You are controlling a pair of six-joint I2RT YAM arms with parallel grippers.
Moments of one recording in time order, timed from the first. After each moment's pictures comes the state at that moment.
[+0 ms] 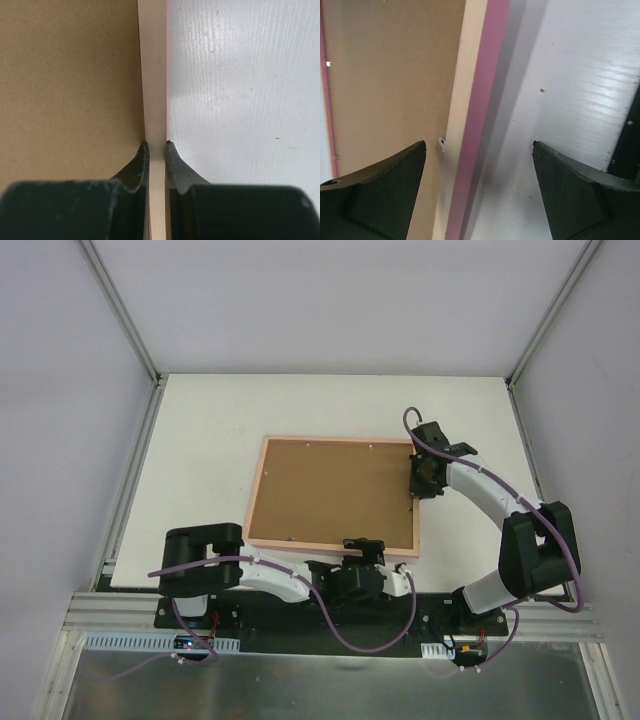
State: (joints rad) left arm -1.50 1.77 0.83 0.22 -0.54 0.37; right arm 0.36 1.51 1.03 -0.73 0.15 0.41
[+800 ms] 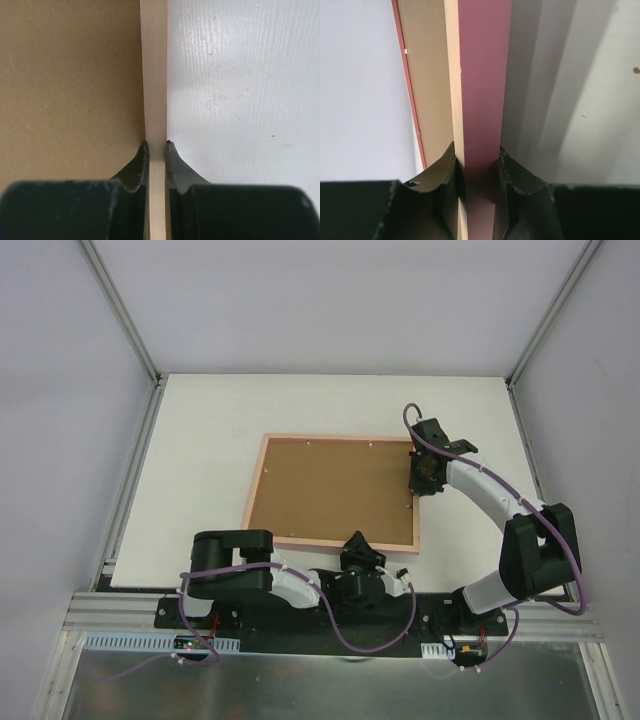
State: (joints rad) left arm -1.51 1.93 0.82 0.49 -0.89 0.76; right arm 0.37 1.50 1.07 -0.76 0.17 0.42
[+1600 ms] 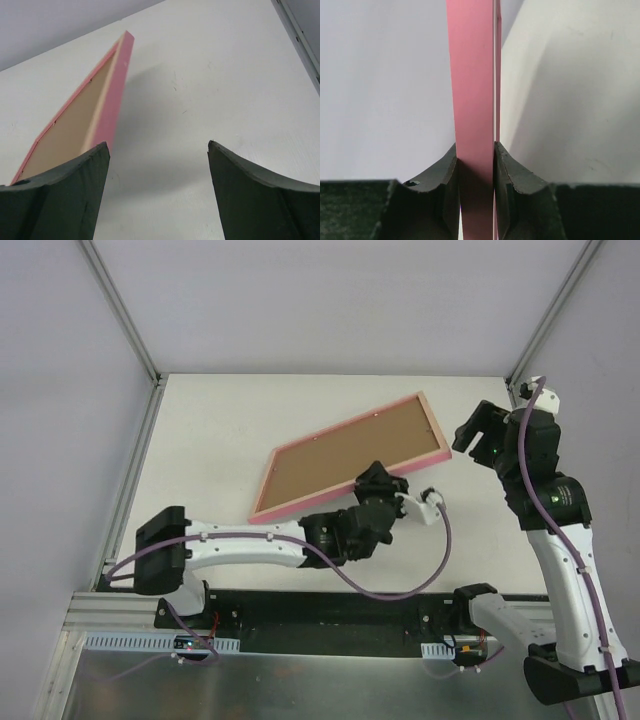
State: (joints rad) left arm -1.39 1.65 1.19 0.25 -0.89 0.93; right arm 0.23 0.95 1.31 -0.82 0.27 0.42
